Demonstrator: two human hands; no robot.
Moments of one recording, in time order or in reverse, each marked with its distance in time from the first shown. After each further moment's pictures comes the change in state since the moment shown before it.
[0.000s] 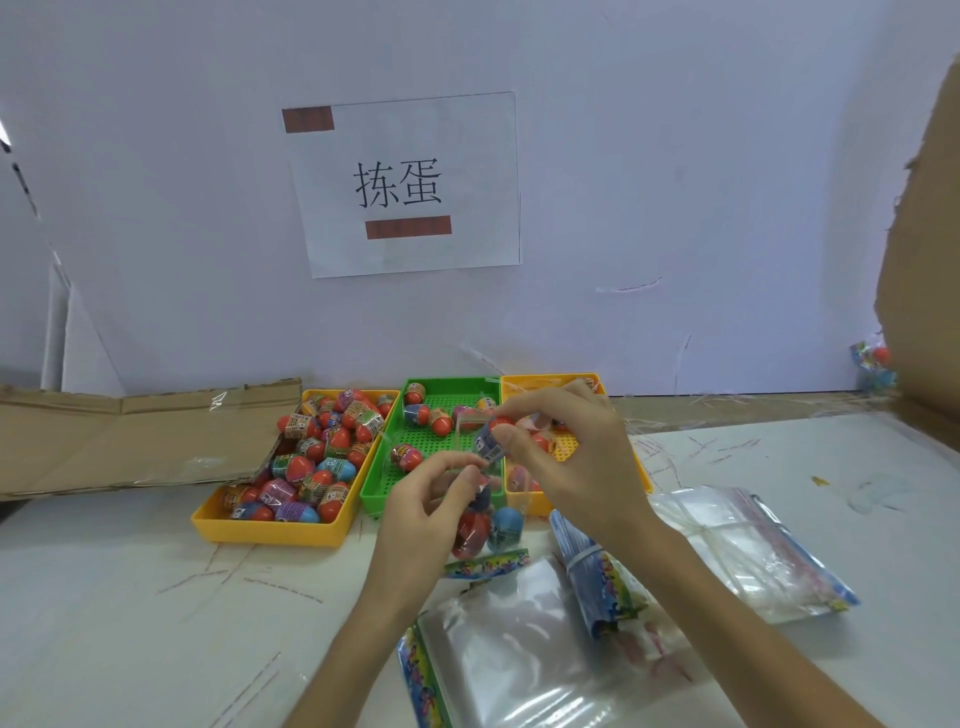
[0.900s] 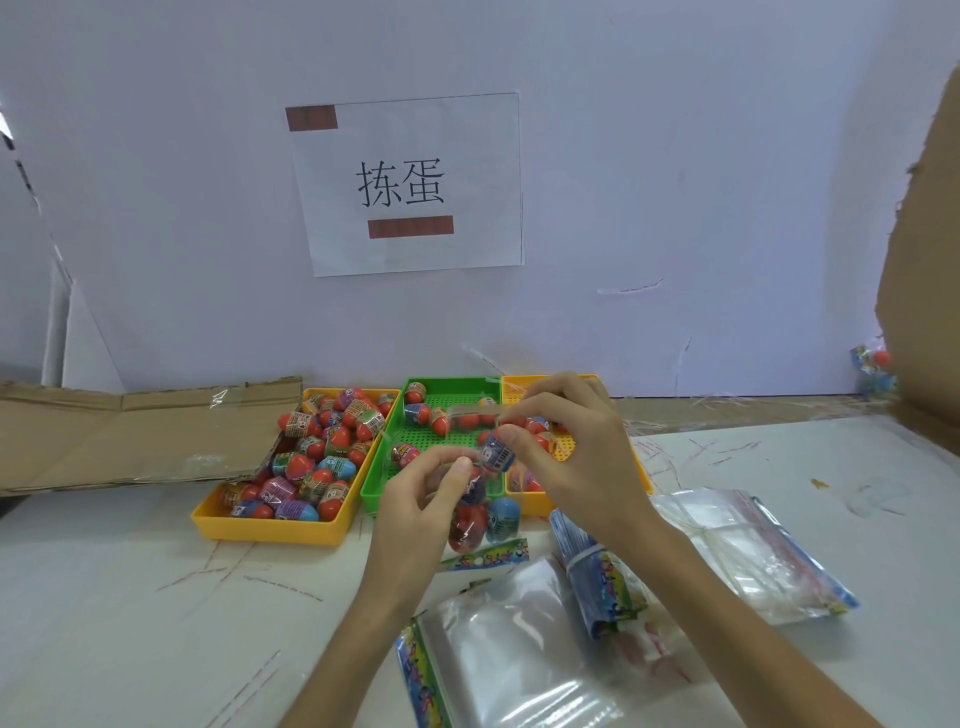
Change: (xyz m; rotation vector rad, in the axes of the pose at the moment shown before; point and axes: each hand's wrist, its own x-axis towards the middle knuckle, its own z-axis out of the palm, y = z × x) left_hand 0.002 -0.001 -0.002 -0.015 0.051 0.018; right_hand 0.000 0.011 0.003 -0.068 -0.030 0.066
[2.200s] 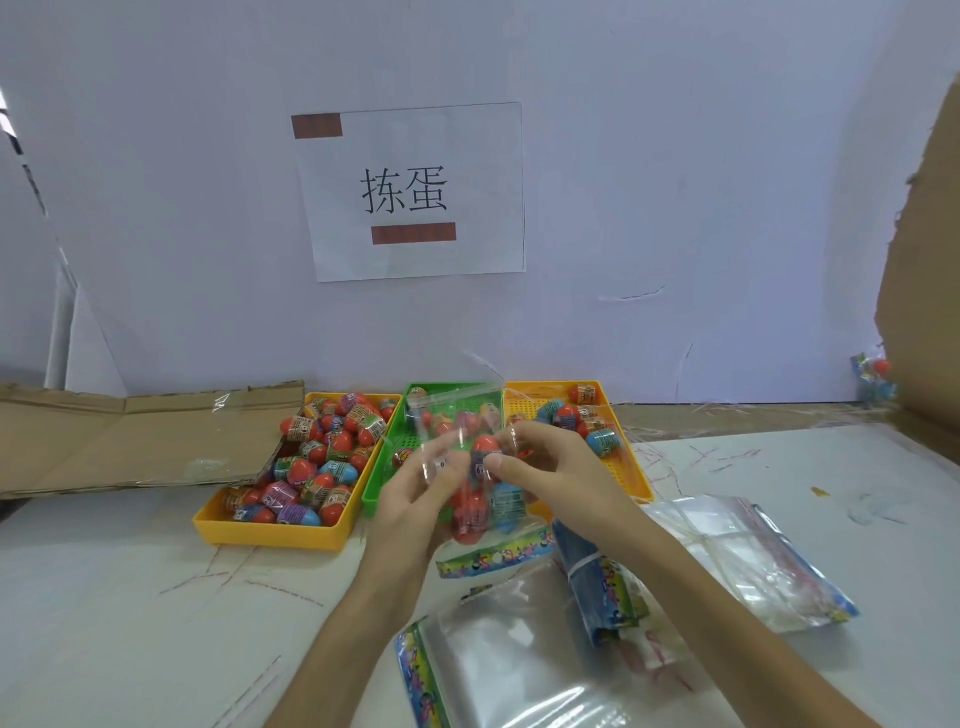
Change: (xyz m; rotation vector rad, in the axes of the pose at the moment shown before) left_hand 0.004 0.007 -0.003 -0.345 -0.075 -0.236; right_hand -0.002 0.003 0.006 0.386 -0.397 0.405
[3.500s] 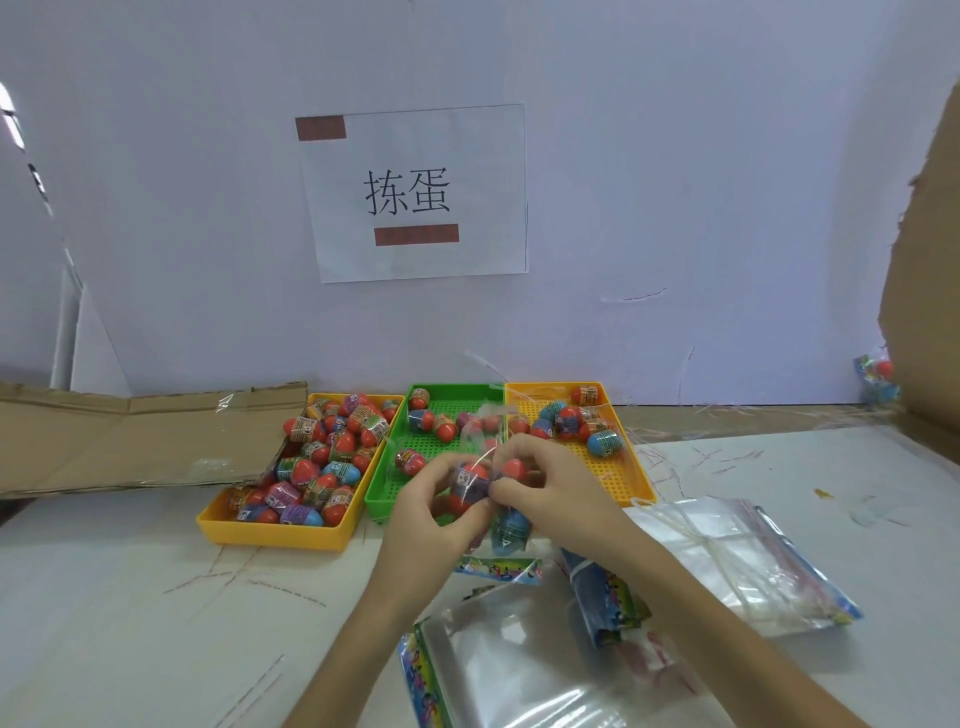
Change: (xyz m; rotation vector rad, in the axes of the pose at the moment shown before) left_hand -0.003 -0.009 -0.002 0.351 -0.039 0.219; right_hand 0.000 0.008 0.010 -0.122 0.000 0.002
